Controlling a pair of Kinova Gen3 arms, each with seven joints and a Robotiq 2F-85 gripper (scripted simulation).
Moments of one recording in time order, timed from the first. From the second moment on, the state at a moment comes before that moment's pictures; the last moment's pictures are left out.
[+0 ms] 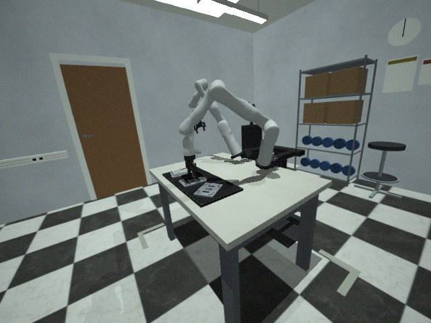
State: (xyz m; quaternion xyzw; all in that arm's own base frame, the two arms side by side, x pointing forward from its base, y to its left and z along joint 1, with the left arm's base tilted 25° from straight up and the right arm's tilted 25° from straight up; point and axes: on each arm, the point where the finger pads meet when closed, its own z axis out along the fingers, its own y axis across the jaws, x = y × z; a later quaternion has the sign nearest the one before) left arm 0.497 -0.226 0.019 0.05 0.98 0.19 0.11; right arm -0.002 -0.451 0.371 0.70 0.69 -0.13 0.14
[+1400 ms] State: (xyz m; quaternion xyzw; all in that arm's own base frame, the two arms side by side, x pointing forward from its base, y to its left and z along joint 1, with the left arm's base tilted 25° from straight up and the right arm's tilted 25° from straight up) left arm 0.500 -0.220 0.002 0.05 0.98 0.18 0.11; right arm -0.002 -0.451 0.371 0.70 0.69 -0.13 0.14
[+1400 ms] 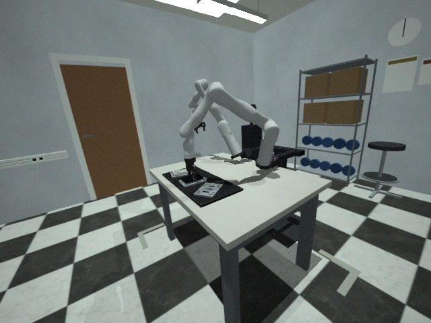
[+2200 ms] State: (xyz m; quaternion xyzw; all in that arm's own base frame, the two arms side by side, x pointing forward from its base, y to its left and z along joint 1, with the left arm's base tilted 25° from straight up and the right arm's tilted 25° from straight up) left arm 0.501 -0.219 0.000 0.05 0.98 0.18 0.11; right arm -0.002 -0.451 0.371 0.70 0.69 -0.13 0.14
